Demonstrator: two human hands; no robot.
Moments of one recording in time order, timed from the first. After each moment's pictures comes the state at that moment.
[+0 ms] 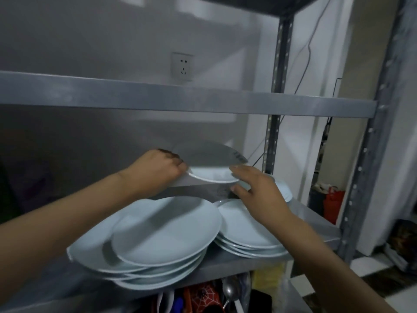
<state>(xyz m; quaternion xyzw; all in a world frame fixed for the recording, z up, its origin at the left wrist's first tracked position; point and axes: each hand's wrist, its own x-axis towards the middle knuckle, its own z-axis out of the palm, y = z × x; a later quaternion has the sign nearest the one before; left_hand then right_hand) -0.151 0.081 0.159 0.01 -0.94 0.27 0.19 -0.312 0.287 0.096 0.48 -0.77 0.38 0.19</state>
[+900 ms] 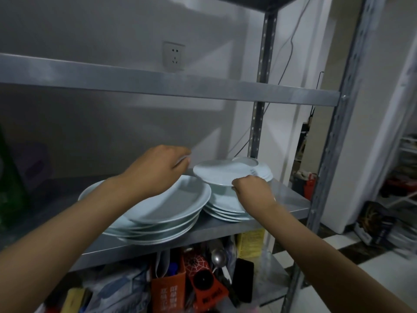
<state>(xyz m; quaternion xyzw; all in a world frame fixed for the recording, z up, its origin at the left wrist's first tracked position) -0.109 0.146 0.134 0.04 -0.95 -0.01 0.32 -0.299 0.315 0.059 0.42 -0.87 0.02 0.26</state>
